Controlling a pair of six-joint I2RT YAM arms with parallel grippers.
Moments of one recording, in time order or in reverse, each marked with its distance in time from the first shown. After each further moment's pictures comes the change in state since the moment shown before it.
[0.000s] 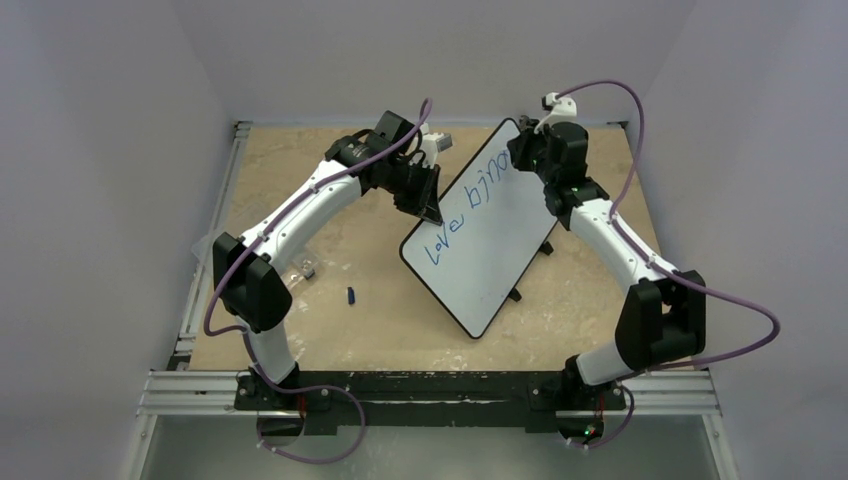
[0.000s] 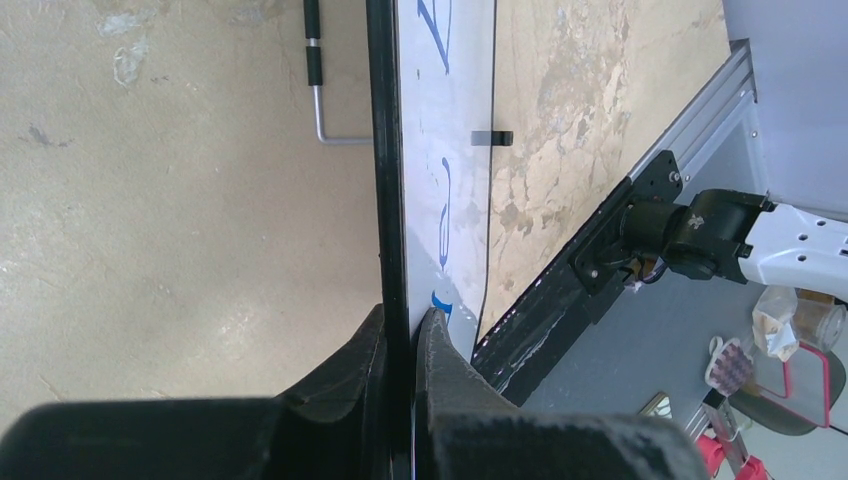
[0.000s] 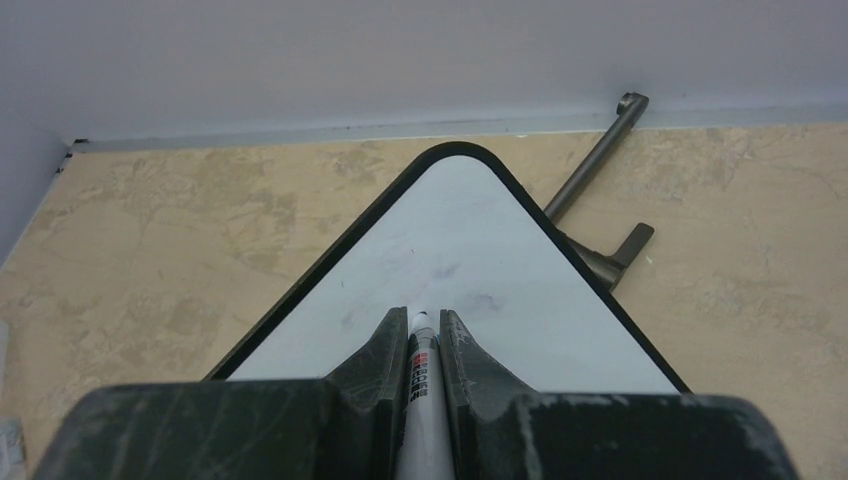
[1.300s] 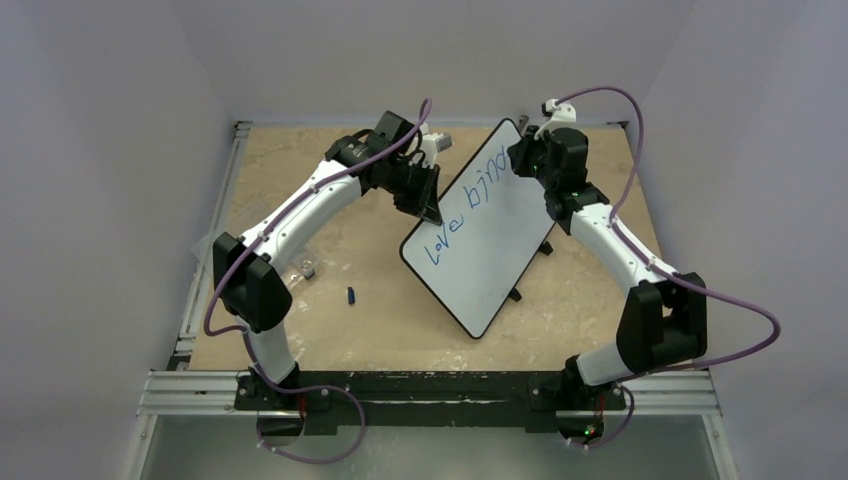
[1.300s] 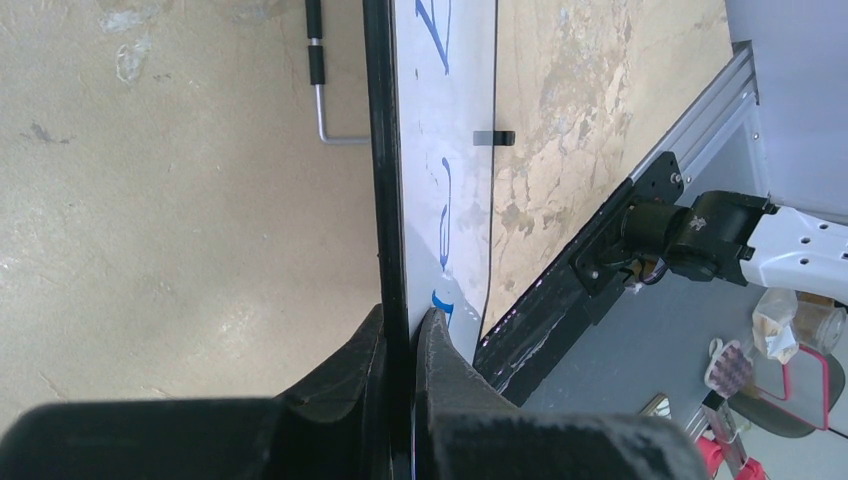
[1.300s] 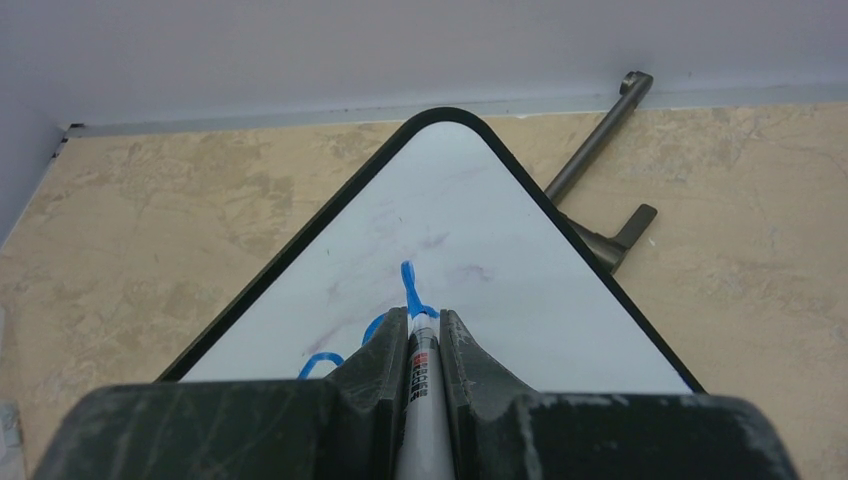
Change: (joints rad) left arm 0.000 0.000 0.000 -0.002 -0.005 -0.004; right arm -0.004 -0.003 -0.026 0.006 -0.016 0.003
